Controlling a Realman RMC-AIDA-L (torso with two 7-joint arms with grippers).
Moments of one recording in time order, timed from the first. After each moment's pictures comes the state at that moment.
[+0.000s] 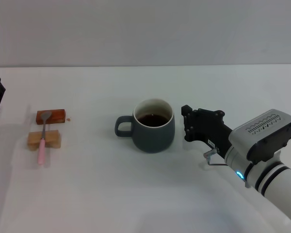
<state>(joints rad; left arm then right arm) -0.31 -2.08 -1.14 -0.25 2.43 1.22 -0.12 0.60 2.09 0.33 0.40 -2.03 -0.82 0.09</state>
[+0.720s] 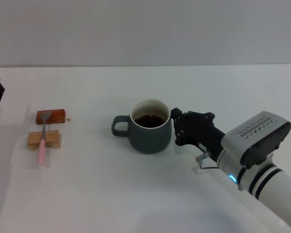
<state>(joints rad) -0.31 -2.07 -1.14 -0.25 2.43 1.22 -0.13 0.61 2.09 0.32 0.44 -2.06 -0.82 0.09</state>
